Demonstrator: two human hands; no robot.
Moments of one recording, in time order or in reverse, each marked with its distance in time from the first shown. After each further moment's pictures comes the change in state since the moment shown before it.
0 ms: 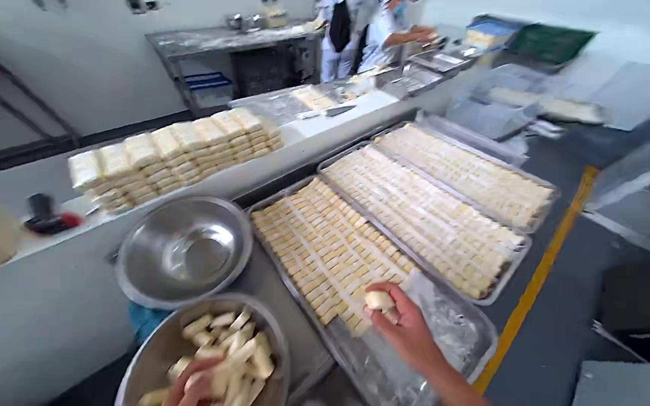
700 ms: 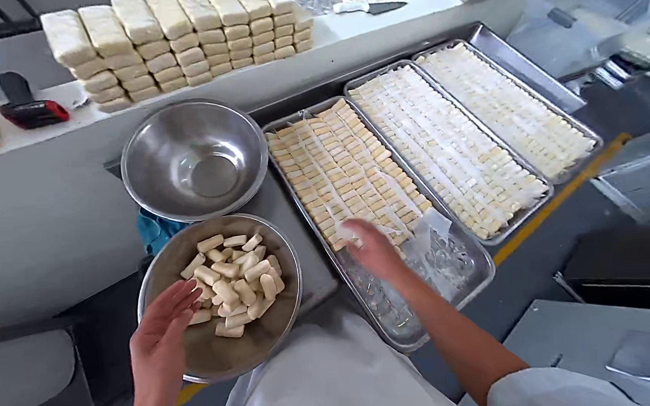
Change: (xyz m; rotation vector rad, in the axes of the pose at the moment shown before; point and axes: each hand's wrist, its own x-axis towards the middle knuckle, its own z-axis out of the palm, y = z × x) left_hand -0.027 -0.030 -0.057 0.095 0.217 0.240; right_hand 0.005 0.063 0.060 -0.637 -0.438 0.094
